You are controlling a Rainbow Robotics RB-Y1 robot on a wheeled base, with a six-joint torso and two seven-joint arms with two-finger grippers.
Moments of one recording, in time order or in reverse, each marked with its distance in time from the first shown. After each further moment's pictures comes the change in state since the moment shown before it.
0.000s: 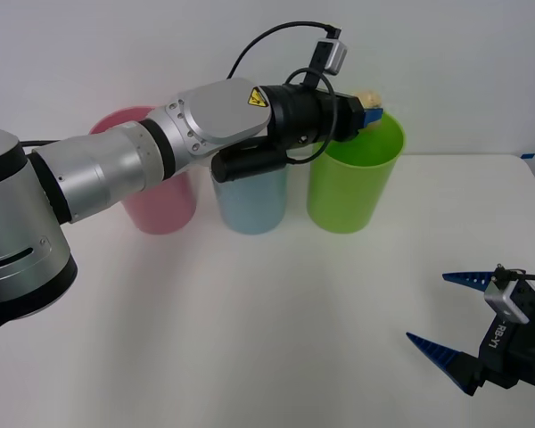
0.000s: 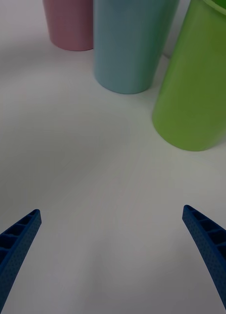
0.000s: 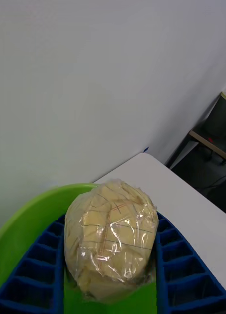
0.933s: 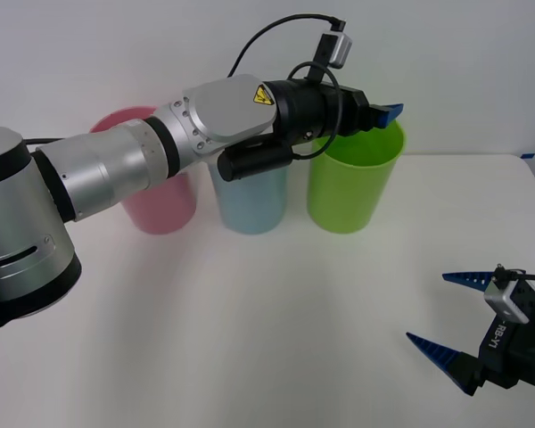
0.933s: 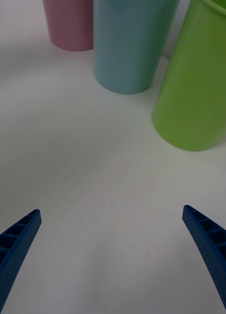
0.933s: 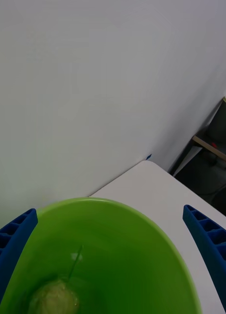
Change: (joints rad) right arm 0.000 0.000 0.000 0.000 0.000 0.000 0.000; left arm -0.011 -0.009 0.008 -0.003 -0.008 0.037 -0.016
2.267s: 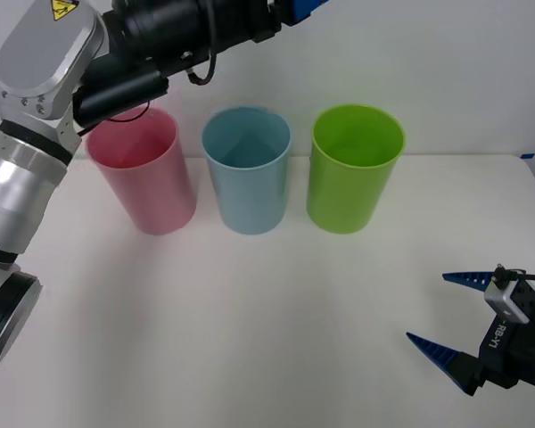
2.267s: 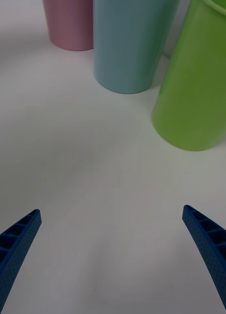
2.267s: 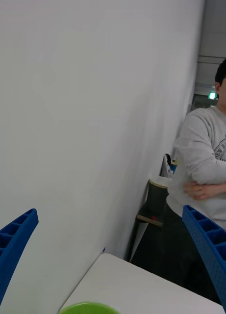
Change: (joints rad) right arm 0.000 0.000 0.000 0.000 0.000 0.000 0.000; left arm 0.384 0.088 0.952 -0.414 -0.200 -0.599 -0.327
